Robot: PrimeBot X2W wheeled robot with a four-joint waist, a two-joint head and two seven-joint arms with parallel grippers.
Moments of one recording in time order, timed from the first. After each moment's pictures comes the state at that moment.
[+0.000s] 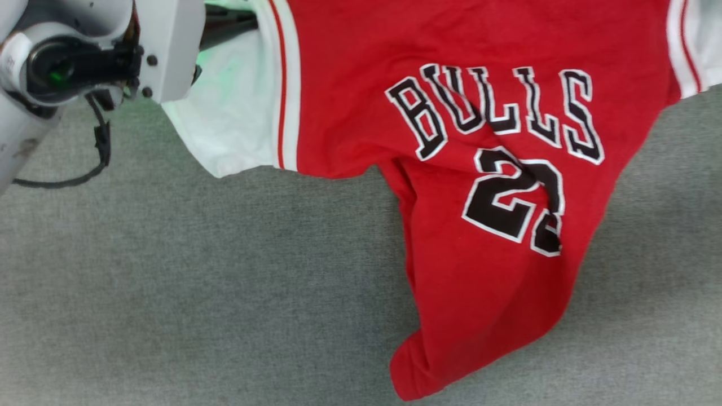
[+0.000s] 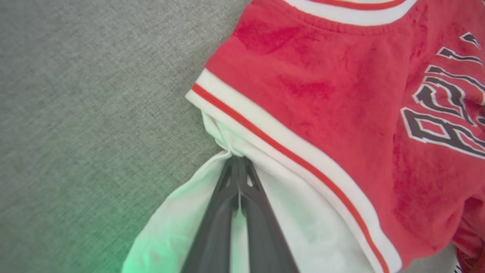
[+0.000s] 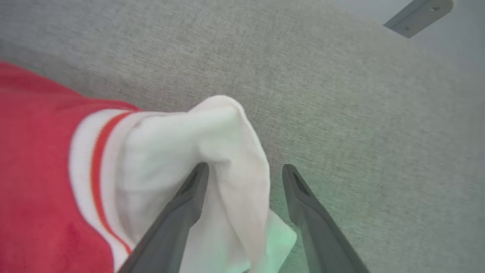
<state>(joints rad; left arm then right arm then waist) -1.52 0.75 -1.11 0.31 -1.33 -0.13 0.75 -1.36 -0.73 0.75 0.49 0.91 0.13 0.70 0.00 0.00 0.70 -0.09</state>
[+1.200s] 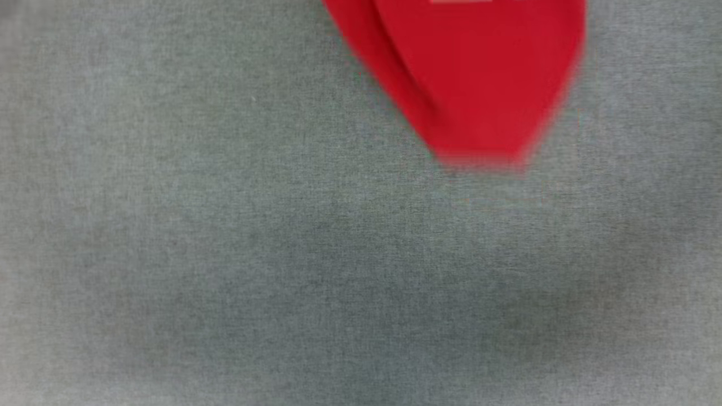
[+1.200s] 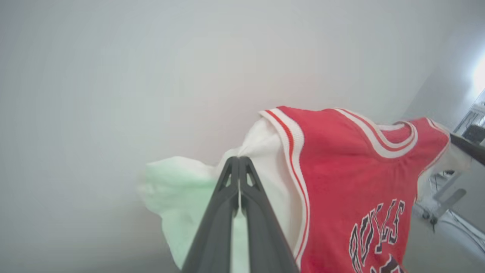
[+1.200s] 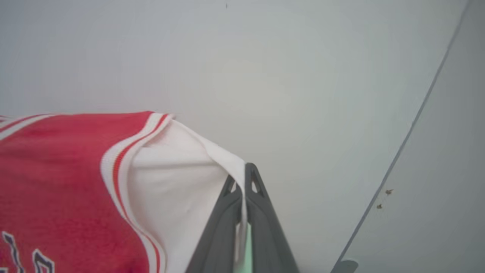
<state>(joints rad) -1.73 0.65 -0.98 0.67 -1.38 -0.13 -0.08 -1.71 -0.61 0.70 0.85 0.89 0.13 -0.04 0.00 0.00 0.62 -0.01</state>
